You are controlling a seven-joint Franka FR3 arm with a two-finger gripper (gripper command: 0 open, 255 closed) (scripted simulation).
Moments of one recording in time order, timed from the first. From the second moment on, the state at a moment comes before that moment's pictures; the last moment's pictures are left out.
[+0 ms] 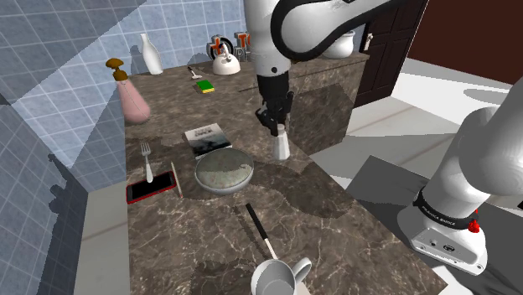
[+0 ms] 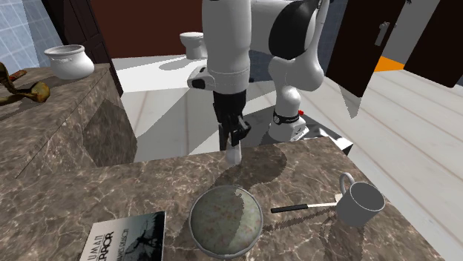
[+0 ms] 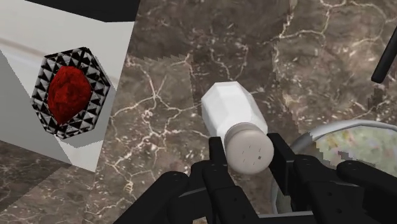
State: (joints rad) arm 0.10 -0.15 0.32 -2.15 0.02 1.90 0.38
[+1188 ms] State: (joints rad) arm 0.11 -0.11 0.34 -1.87 0.00 1.66 0.40
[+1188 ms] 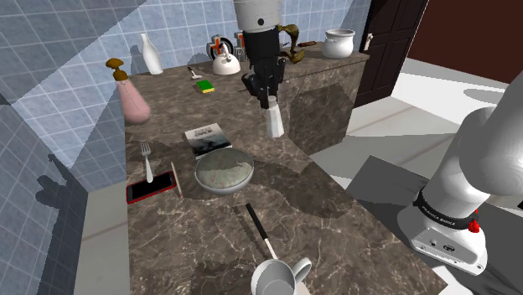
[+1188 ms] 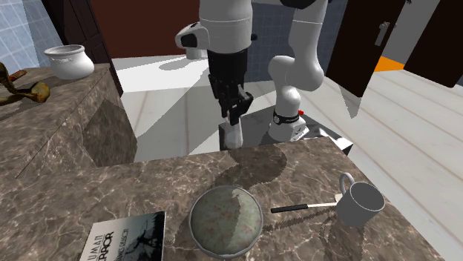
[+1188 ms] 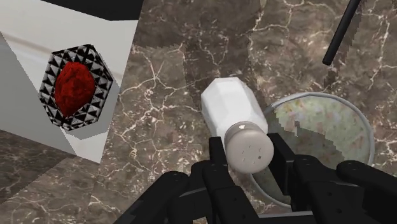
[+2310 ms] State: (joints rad) arm 0.26 0.40 0.41 -1.21 -0.17 1.47 0.60
